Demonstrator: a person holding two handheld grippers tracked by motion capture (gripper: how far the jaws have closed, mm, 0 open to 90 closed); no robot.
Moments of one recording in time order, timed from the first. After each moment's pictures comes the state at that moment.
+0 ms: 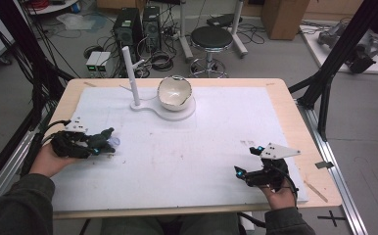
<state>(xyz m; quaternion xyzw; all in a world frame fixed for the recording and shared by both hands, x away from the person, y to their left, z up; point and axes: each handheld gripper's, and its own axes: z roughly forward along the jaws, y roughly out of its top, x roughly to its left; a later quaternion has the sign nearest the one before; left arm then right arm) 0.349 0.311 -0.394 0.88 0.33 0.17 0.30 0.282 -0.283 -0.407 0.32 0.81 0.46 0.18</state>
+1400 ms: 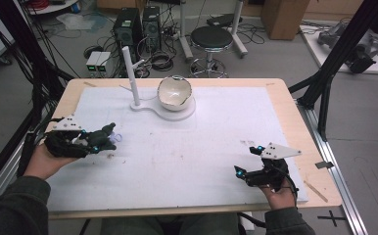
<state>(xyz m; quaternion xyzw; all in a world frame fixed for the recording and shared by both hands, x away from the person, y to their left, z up) 0.332 0.305 -0.365 0.86 0.32 0.17 0.36 0.282 -0.283 -0.405 0.31 0.81 0.46 0.18</state>
